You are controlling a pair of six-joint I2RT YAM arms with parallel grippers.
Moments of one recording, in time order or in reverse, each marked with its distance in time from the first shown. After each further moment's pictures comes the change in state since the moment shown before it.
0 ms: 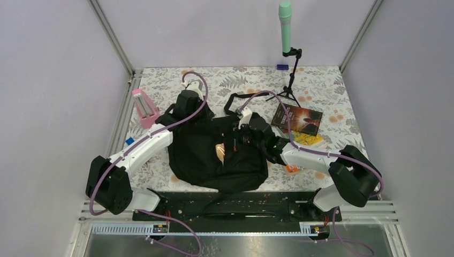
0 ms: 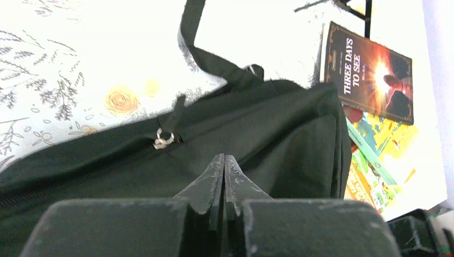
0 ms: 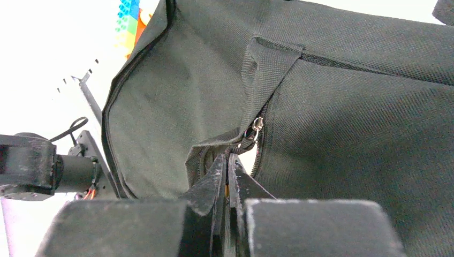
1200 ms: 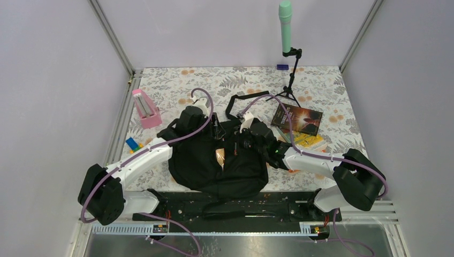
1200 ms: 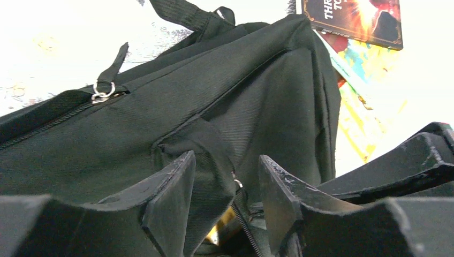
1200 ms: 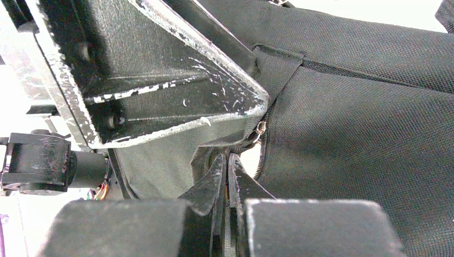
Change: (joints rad) left arm -0.093 -0.111 -0.188 0.059 0.074 0.016; right arm 0.043 -0.047 -0.067 0.026 0.032 0.075
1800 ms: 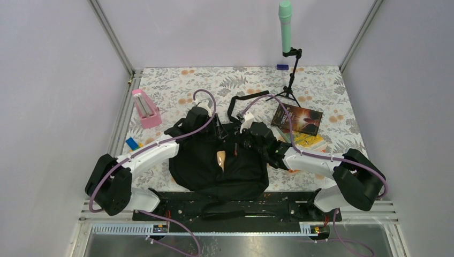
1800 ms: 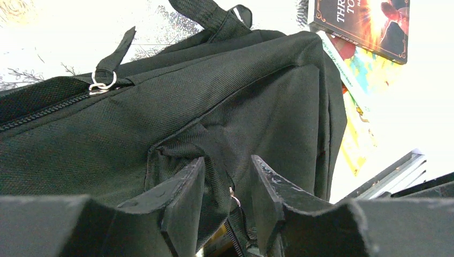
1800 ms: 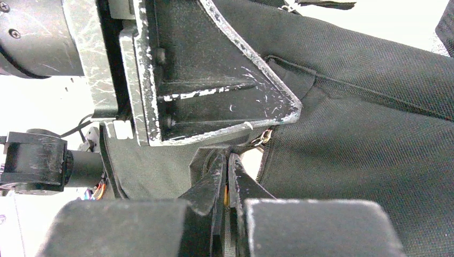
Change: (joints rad) left arm -0.016 0.097 0.000 0.051 0.000 -0.140; right arm 0.000 0.000 -0.002 -0.006 0.003 0.000
